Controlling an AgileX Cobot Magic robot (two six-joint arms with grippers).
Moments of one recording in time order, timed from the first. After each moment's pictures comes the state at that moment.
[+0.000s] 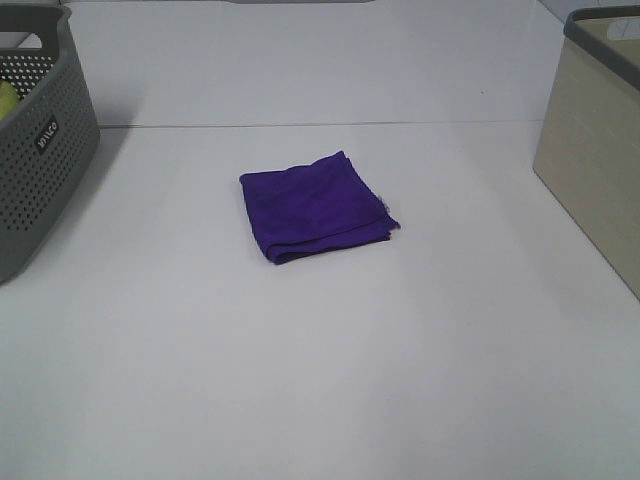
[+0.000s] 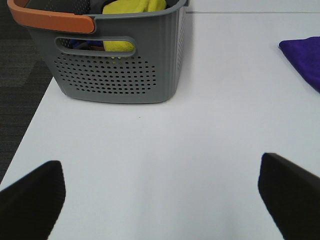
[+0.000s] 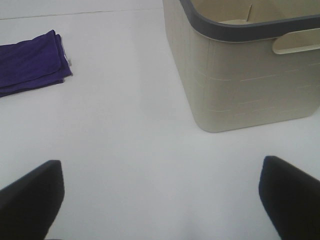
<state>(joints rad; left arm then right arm) 0.10 0.00 -0.50 -0.01 1.05 -0.01 0.02 0.00 -0.50 -0.07 1.06 0.07</state>
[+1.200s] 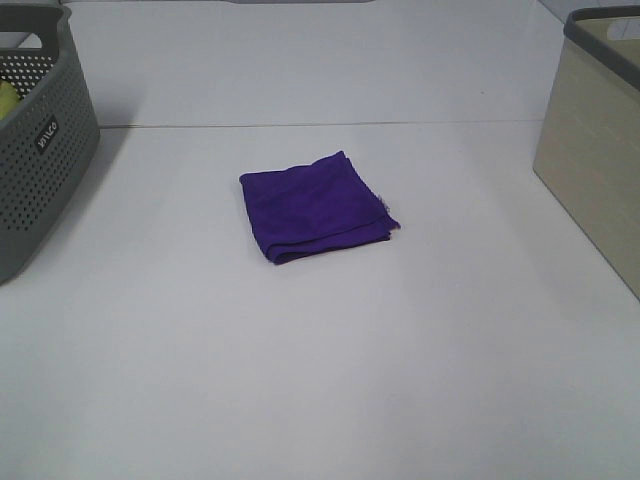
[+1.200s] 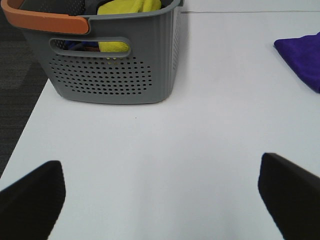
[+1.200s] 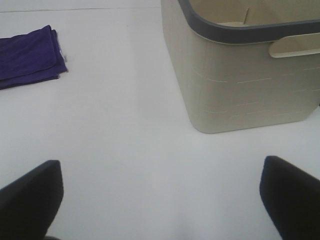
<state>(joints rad) 0.10 0.00 -0.50 -0.03 1.05 0.01 0.02 0.00 -0.50 -0.07 1.06 0.02</state>
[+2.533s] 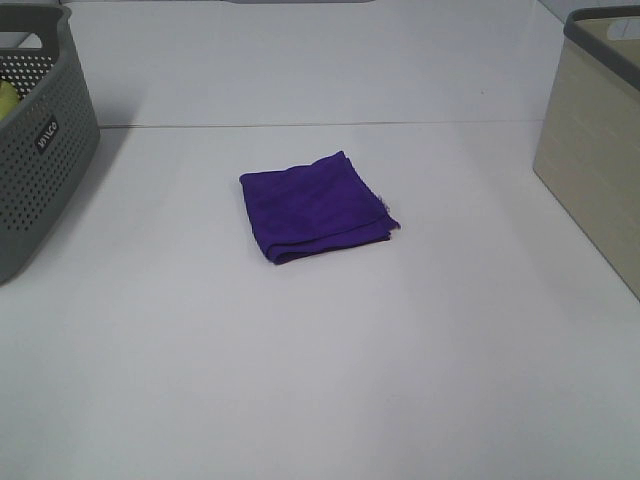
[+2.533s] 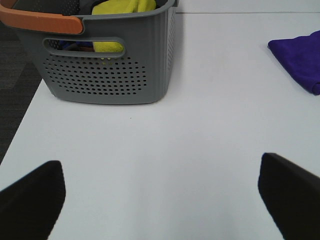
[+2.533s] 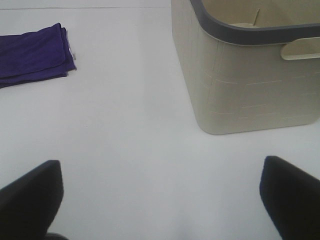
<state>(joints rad) 0.10 0.00 -0.50 -0.05 1.05 0.01 0.02 0.00 -0.50 -0.05 1.06 0.00</state>
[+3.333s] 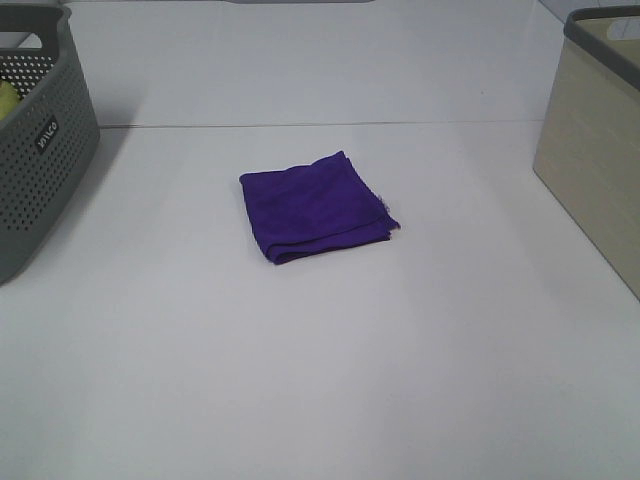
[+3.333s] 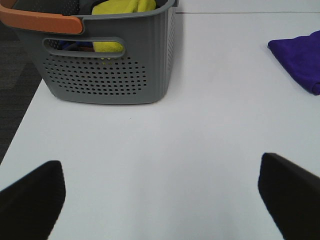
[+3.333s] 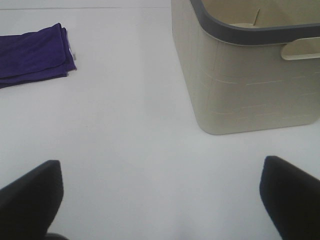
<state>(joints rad) 0.10 0.00 -0.50 -0.05 1.05 0.01 0.02 0.00 -0.50 -0.05 1.06 0.00</state>
